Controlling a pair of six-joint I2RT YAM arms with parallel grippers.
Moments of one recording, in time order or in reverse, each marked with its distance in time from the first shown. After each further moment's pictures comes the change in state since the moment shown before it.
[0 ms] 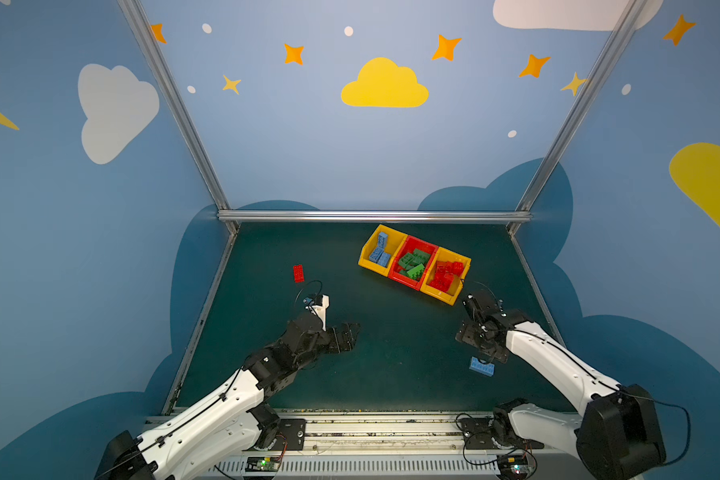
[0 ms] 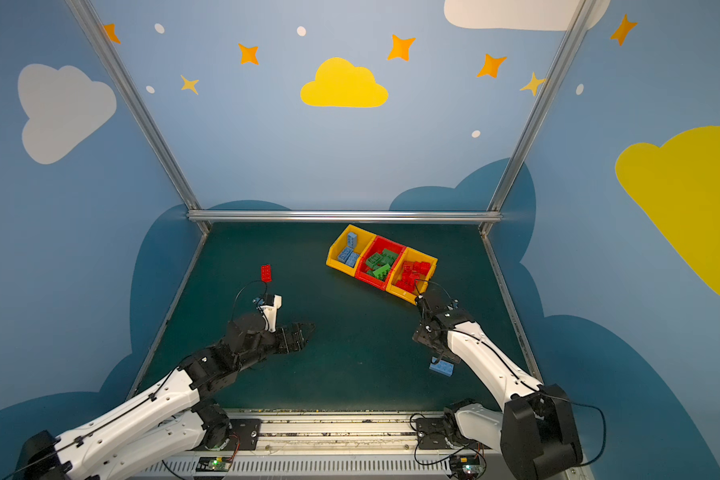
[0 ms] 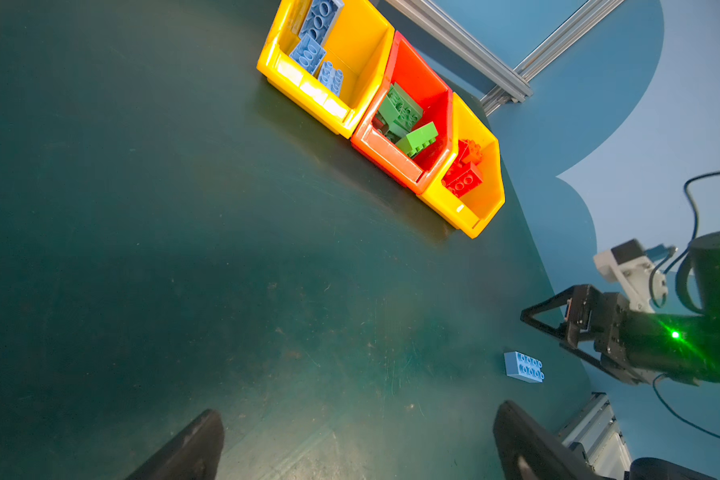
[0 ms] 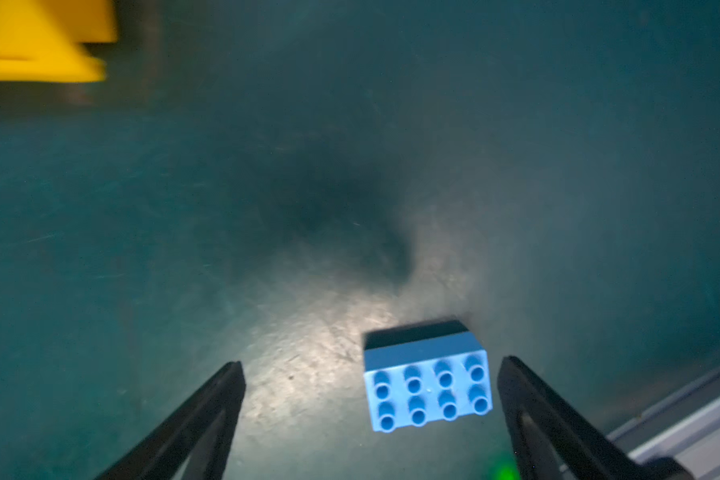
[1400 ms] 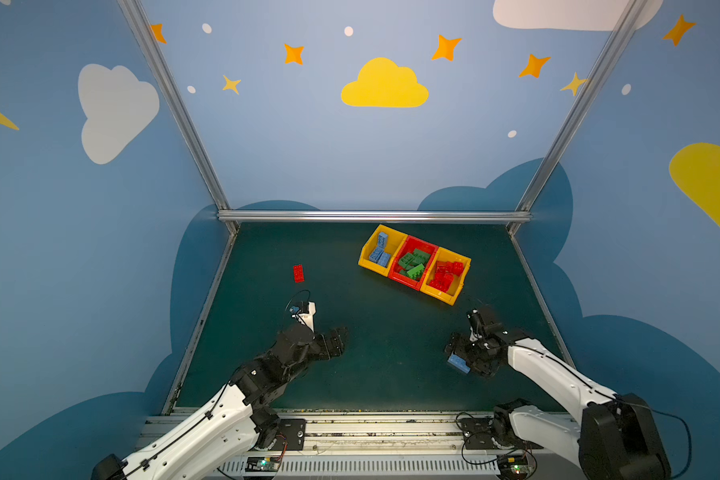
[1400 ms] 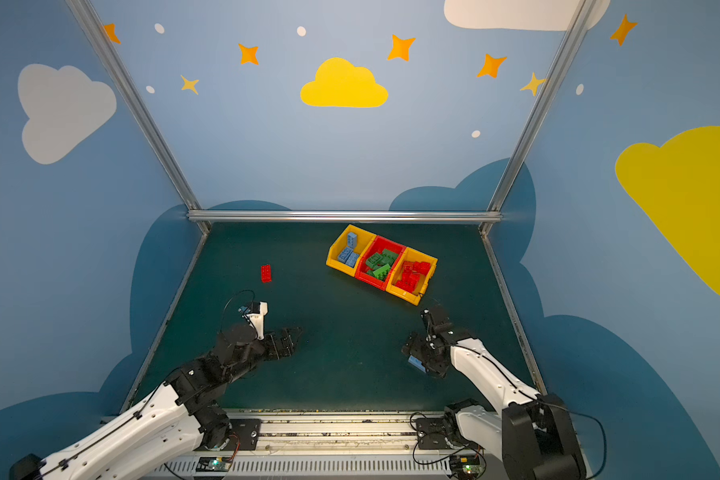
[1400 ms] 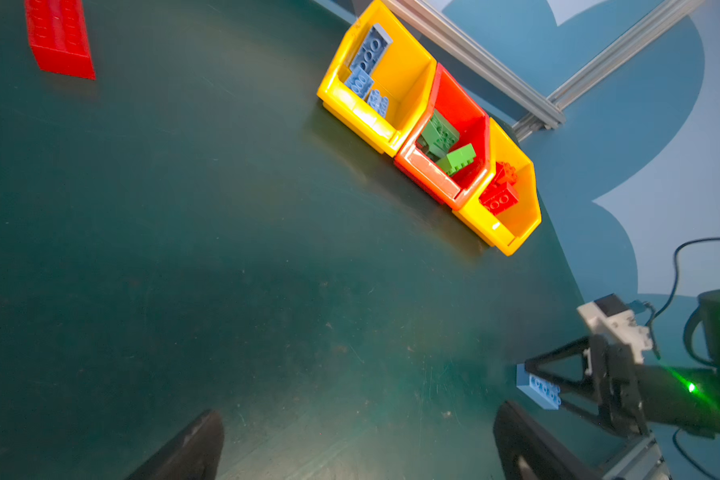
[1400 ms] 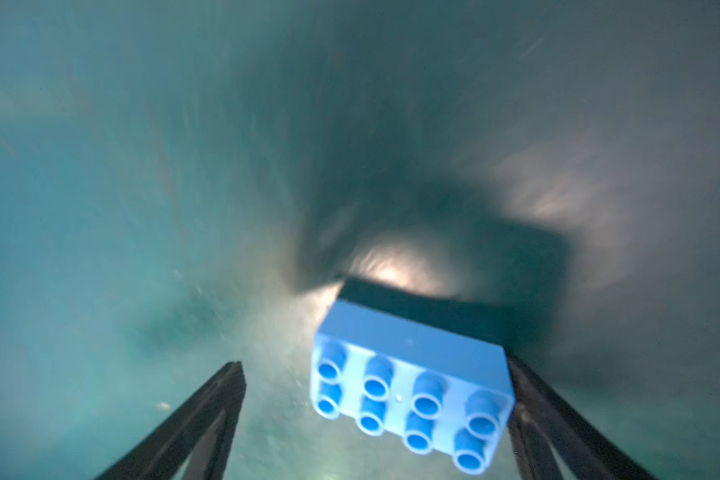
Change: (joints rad) left arm -0.001 -0.165 -0.065 -0.109 -0.125 -0.016; right arm 0.035 -0.022 -0.175 0.207 -0.393 -0.054
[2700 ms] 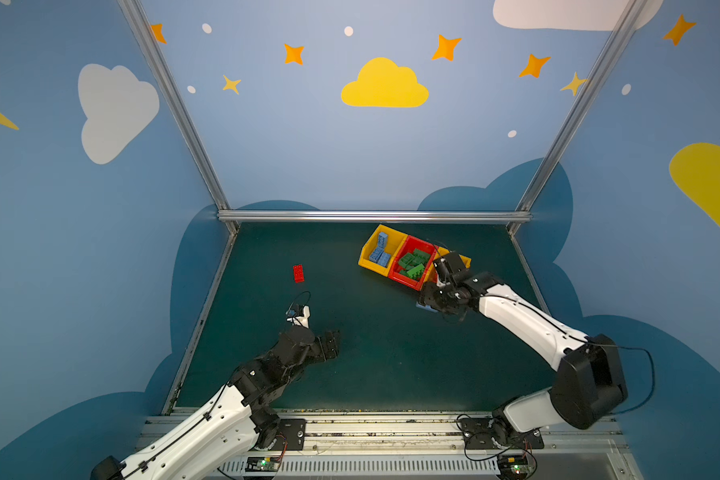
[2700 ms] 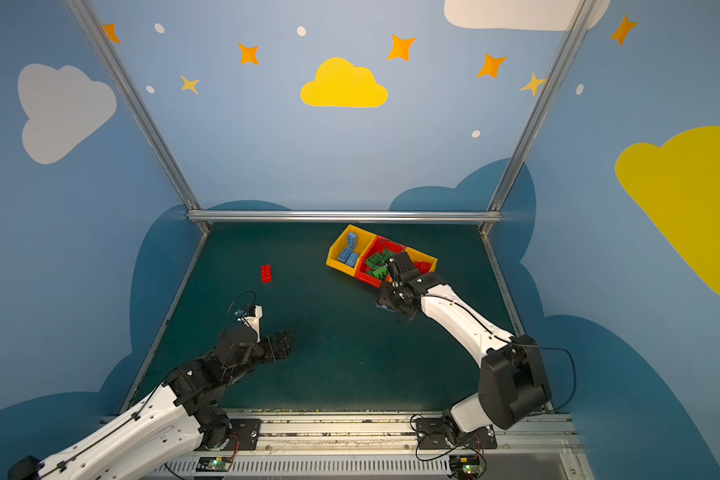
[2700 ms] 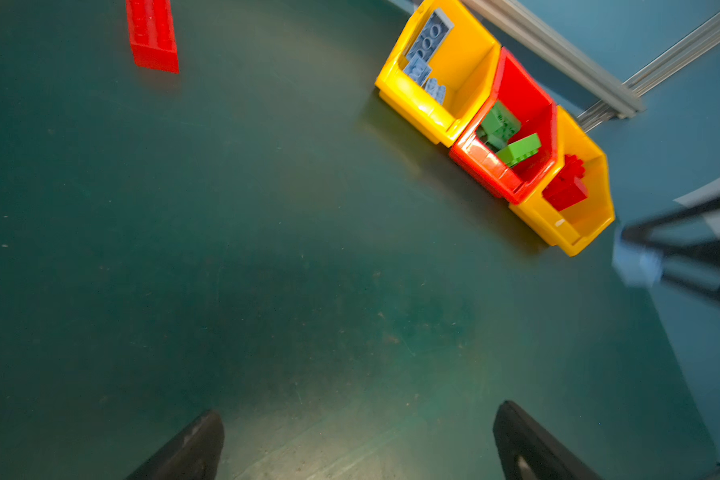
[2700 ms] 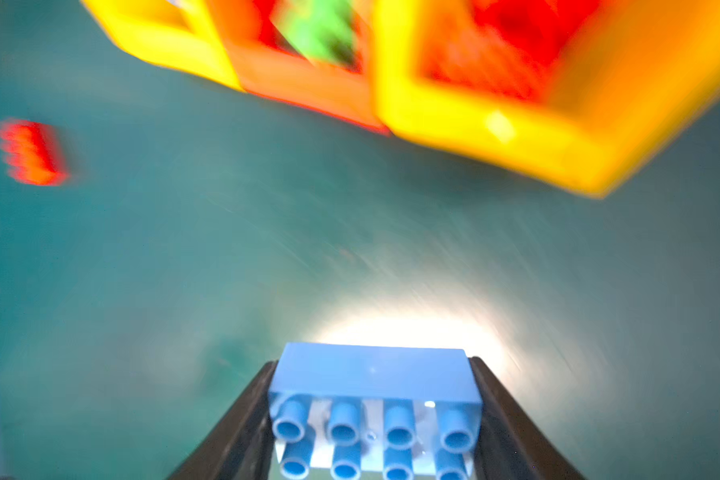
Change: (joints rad) left arm 0.002 0.011 0.016 -0.114 -0.081 -0.001; right arm 0.146 0.383 0.667 0.014 0.078 -0.129
